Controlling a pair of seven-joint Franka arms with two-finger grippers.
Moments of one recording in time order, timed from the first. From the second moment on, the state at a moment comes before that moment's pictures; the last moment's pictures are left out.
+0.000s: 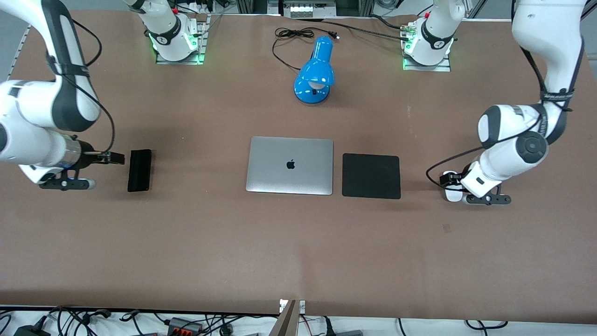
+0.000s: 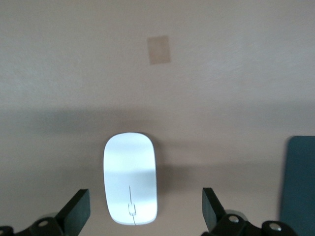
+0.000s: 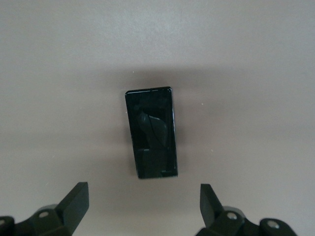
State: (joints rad) left arm 0.06 0.43 -0.05 -2.04 0.04 2.47 -0.03; right arm -0.04 0.32 -0.03 -1.88 -0.04 2.02 -0.04
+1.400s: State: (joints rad) left arm 0.05 0.51 -0.07 -1.99 0.08 2.47 -0.03; right arm -0.06 0.51 -0.04 -2.07 -0.04 2.36 -0.04
